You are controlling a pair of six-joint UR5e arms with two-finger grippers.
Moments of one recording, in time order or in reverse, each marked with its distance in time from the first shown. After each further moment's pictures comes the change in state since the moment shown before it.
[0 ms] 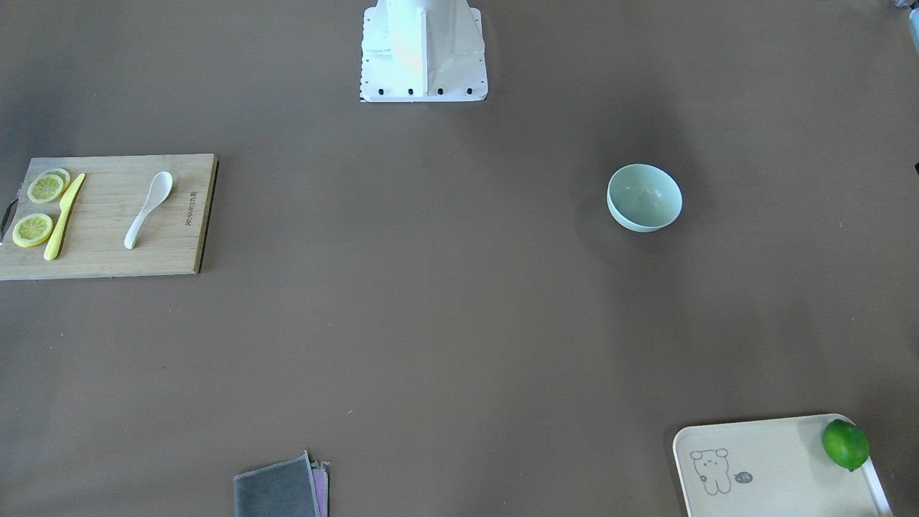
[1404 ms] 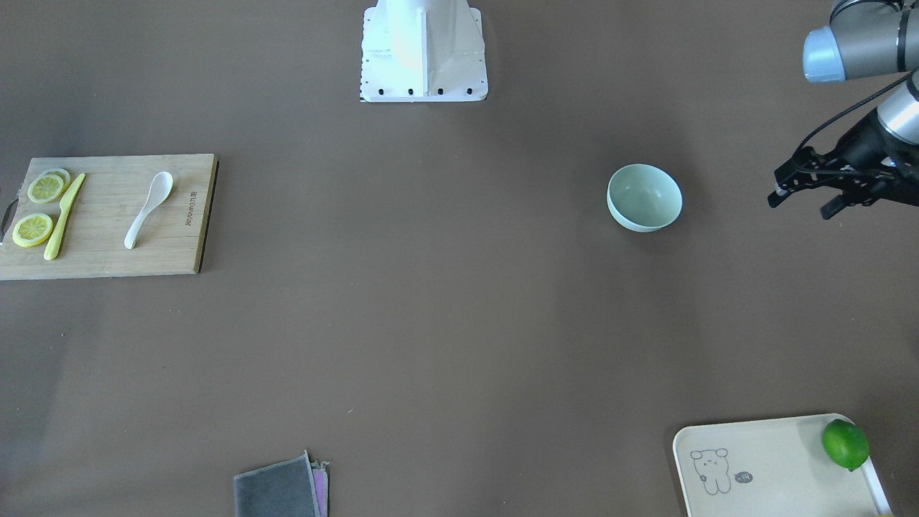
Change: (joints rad) left arm 0.377 -0.086 -0.056 -0.364 -0.006 -0.631; right arm -0.184 -0.045 0.103 0.225 0.053 0.200
